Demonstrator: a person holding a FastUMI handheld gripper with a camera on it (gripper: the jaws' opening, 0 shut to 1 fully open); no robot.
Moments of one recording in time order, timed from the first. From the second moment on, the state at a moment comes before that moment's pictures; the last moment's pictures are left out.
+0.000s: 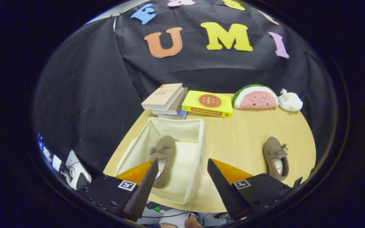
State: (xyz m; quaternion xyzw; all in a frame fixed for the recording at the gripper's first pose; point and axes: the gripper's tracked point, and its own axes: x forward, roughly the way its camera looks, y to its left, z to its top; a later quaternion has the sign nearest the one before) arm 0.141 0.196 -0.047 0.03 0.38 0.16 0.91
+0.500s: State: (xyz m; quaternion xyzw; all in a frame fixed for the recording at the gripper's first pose) arm 0.156 -0.013 -0.049 0.02 0.32 0.04 0.95
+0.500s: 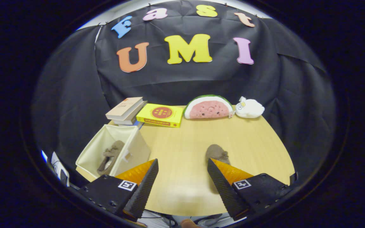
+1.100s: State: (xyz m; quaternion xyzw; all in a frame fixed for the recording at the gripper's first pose) arm 0.192 -0.133 -0.167 0.00 0.41 -0.02 0.91
